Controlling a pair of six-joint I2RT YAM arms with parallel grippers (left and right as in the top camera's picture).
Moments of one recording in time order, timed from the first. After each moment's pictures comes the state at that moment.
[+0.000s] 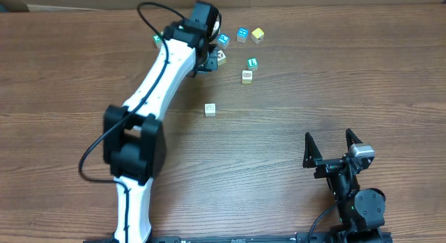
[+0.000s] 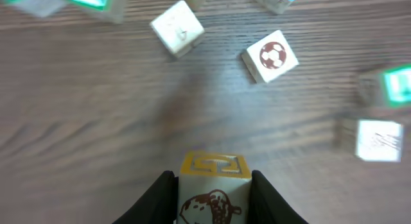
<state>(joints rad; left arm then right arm) -0.36 2.19 2.01 -1.01 -0.11 -0.33 0.17 0.01 0.02 -0.03 0.04 0.15</state>
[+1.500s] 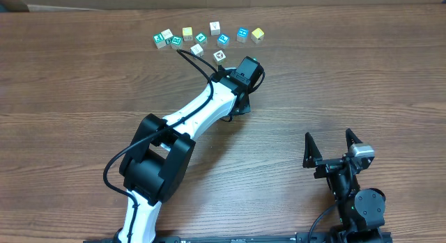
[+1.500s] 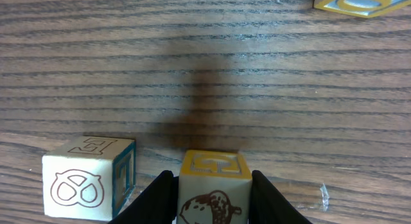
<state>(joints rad) -0.62 2.13 1.58 -0.78 -0.20 -0.73 0.17 0.01 0.02 -0.03 0.04 0.15</state>
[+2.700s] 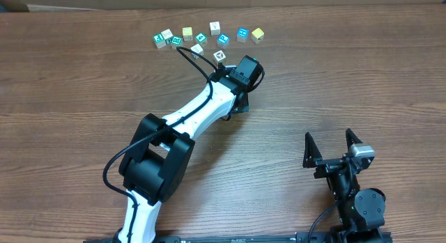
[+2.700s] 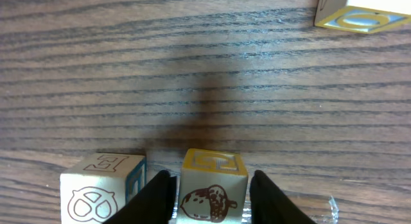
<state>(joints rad) -0.61 2.13 1.58 -0.76 -0.24 -0.68 0.17 0.01 0.02 -0.03 0.04 0.15</state>
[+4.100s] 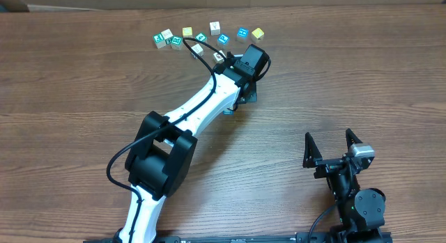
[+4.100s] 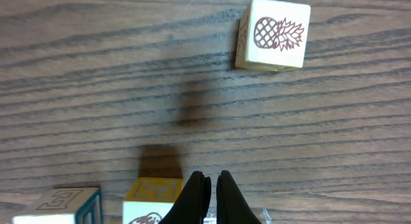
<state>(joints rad) -0.62 2.19 1.73 -0.77 -0.17 -0.64 0.17 0.01 0.02 -0.03 0.04 0.15</state>
